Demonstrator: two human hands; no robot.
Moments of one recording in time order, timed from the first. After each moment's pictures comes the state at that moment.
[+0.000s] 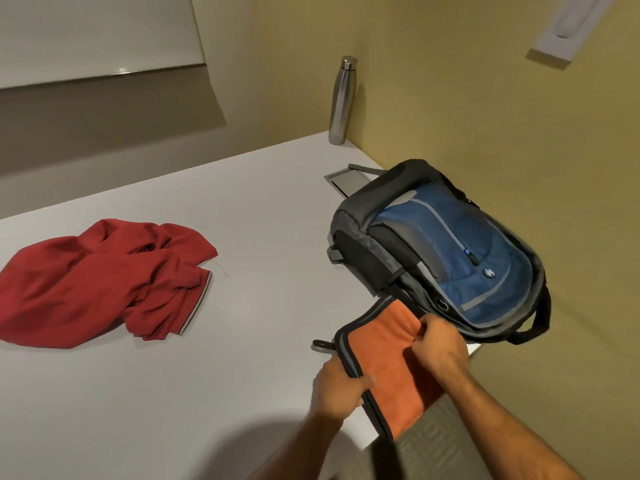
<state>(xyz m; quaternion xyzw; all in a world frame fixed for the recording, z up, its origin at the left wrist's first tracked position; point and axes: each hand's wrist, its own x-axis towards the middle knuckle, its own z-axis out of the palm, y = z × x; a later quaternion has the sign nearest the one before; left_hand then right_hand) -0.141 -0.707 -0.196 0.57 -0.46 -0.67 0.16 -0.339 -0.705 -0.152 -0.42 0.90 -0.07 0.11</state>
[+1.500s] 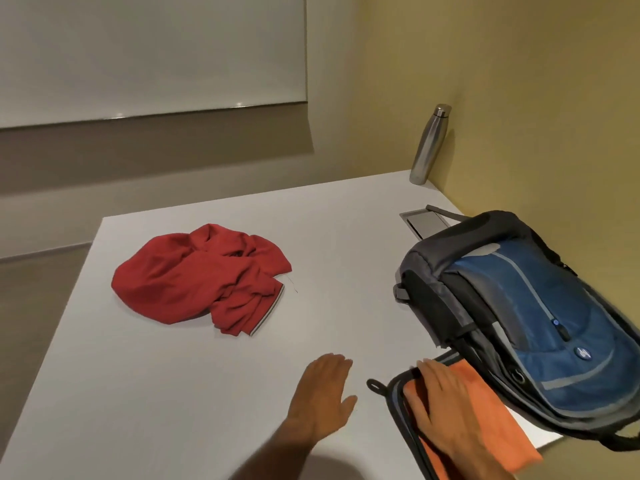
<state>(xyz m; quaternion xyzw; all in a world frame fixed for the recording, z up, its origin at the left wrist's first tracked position) -0.037 -0.743 -0.187 0.53 -0.83 -0.17 0.07 -0.293 -0.714 -0.203 -0.70 0.70 -0.13 0.07</state>
